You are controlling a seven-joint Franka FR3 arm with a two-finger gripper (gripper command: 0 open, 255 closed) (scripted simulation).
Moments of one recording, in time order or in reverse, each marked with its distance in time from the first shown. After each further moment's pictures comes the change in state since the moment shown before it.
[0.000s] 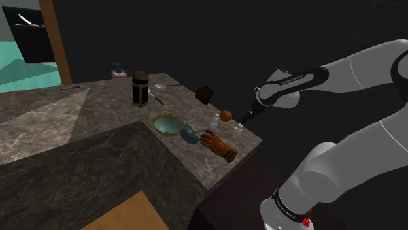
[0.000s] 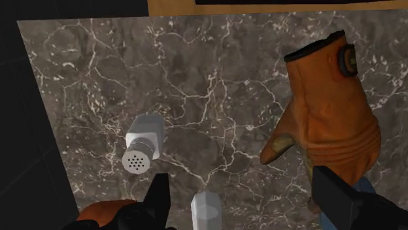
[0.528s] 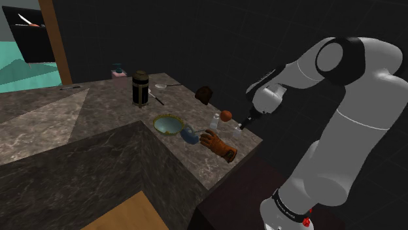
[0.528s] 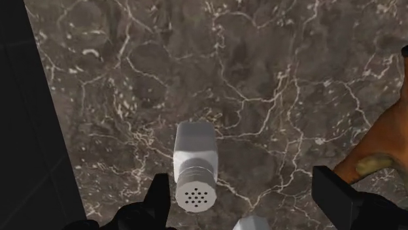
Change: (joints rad) arm 0.180 0.449 -0.205 0.179 0.716 0.113 -0.688
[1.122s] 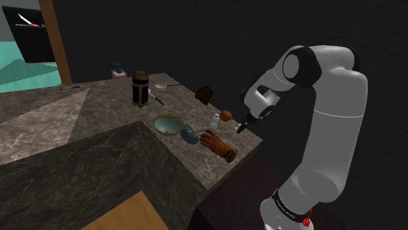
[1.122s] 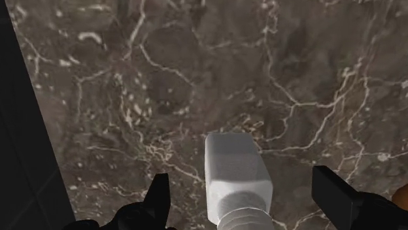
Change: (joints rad) arm -0.181 0.269 0.182 0.162 0.396 -0.029 -0.338
